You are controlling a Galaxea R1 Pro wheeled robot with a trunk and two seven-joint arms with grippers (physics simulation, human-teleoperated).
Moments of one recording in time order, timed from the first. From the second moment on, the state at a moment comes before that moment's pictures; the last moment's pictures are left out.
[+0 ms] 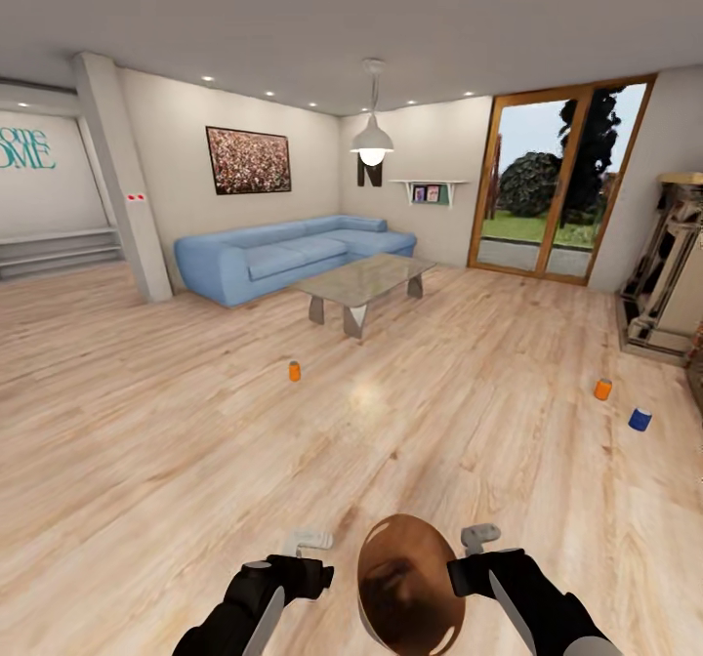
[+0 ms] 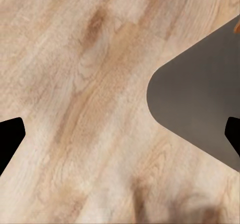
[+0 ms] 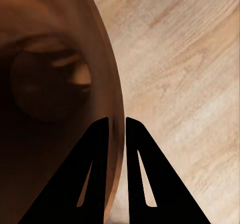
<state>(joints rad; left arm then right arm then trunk) -0.31 -0.12 -0.27 -0.94 0.17 0.57 0.08 -0.48 -0.06 0.12 -0.57 0.02 0.47 0.18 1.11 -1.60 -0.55</state>
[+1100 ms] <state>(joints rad) -0.31 -0.12 -0.27 -0.94 0.17 0.57 0.08 -0.48 -0.06 0.13 -0.57 0.02 0.47 0.19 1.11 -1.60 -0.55</state>
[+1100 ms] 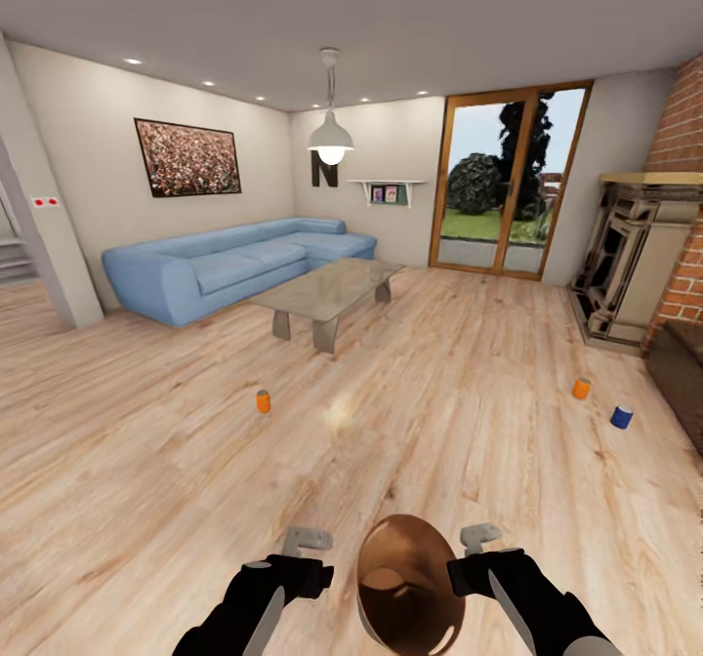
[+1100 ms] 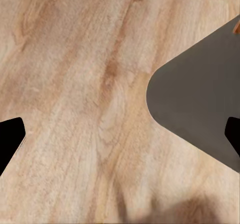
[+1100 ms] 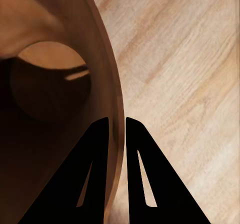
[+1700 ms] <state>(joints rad) -0.31 -0.12 -0.27 -0.94 0.17 0.57 0.08 -0.48 -0.06 0.13 -0.57 0.02 0.47 0.18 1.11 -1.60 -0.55</state>
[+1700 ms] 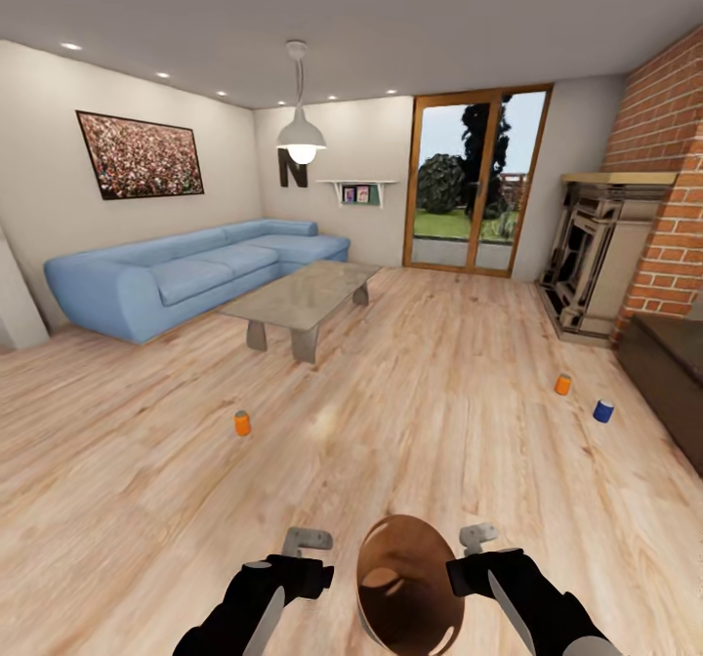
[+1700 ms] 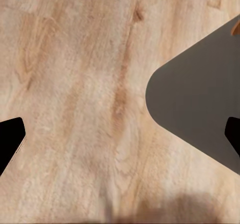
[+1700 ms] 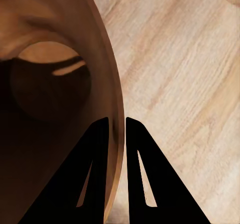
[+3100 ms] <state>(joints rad) -0.31 -0.12 -0.27 -0.94 0.17 0.57 0.08 -0.48 -0.06 0.13 -0.57 0.02 0.47 0.19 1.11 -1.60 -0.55</state>
